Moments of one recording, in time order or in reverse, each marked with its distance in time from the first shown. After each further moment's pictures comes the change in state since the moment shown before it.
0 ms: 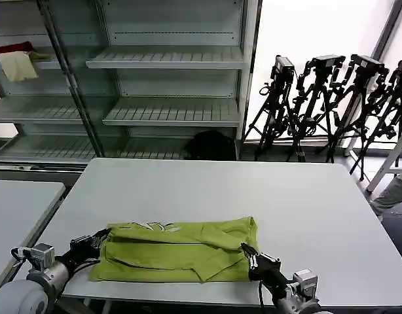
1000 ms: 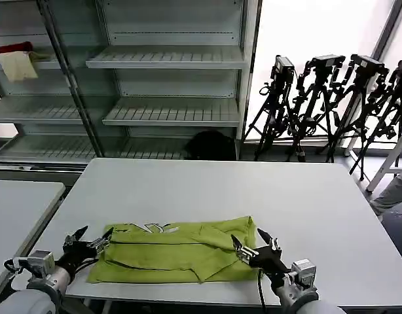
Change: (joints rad) left arm 0.044 -0.154 -0.007 -0.094 0.060 -0.038 -0.195; right arm 0.123 0.065 -0.004 -0.044 -0.097 0.029 -0.031
